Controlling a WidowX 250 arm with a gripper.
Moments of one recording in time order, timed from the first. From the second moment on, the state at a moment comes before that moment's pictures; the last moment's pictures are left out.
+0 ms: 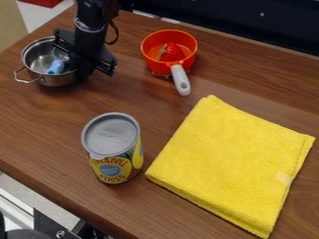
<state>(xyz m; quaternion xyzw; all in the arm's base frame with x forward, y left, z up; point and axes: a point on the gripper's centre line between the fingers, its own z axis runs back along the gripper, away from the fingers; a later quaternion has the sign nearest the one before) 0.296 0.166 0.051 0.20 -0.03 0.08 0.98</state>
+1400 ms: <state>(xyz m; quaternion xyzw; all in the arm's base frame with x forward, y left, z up) 0.356 -0.077 0.132 0.10 -0.08 -0.15 0.98</state>
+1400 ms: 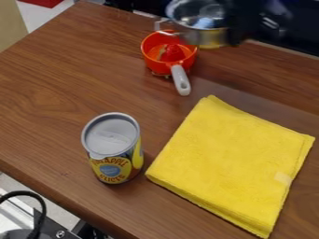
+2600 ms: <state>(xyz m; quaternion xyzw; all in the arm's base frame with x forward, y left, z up) 0.349 -0.136 0.054 0.08 -0.10 -0.32 0.94</state>
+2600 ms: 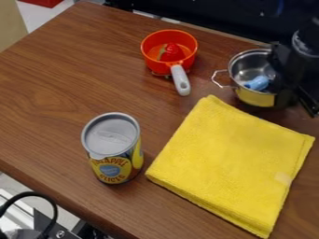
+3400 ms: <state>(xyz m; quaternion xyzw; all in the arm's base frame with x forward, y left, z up) 0.351 -0.128 0.039 0.08 -0.09 -0.27 0.96</state>
